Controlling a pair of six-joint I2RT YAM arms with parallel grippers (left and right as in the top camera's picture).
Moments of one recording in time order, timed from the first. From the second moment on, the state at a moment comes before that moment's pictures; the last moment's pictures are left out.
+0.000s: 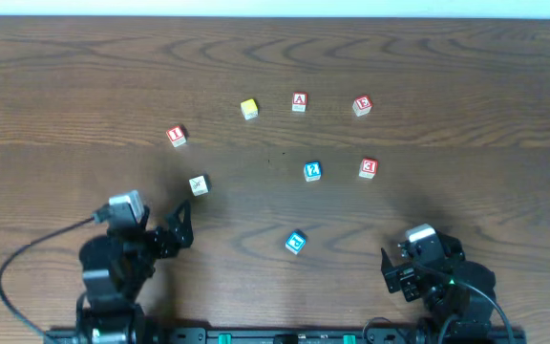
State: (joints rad) left arm 0.07 0.42 0.25 -0.33 0.30 -0.39; right arm -0.03 0.01 0.19 -0.81 -0.18 -0.38
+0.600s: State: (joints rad) left arm 0.07 1.46 1.04 -0.54 0.23 -0.32; right arm -0.03 0.01 0.19 -0.81 -0.18 -0.38
